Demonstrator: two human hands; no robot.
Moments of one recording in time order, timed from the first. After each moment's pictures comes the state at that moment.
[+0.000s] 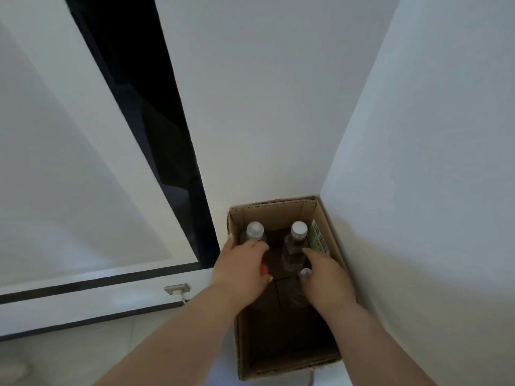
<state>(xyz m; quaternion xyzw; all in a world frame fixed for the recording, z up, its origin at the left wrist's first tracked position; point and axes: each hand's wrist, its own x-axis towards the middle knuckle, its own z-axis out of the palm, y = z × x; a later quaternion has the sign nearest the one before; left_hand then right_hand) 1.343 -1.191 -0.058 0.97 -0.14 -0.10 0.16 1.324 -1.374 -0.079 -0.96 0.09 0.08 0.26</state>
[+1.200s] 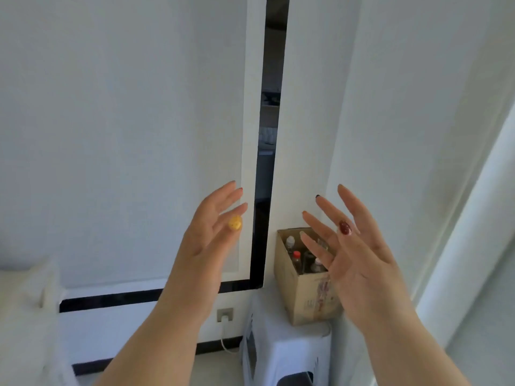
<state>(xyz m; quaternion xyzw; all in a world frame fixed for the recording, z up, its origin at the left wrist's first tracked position) 0.823 -0.946 0.240 0.67 -0.23 0.20 0.67 0.811 -1.160 0.240 -0.54 -0.20 -0.14 0.81</state>
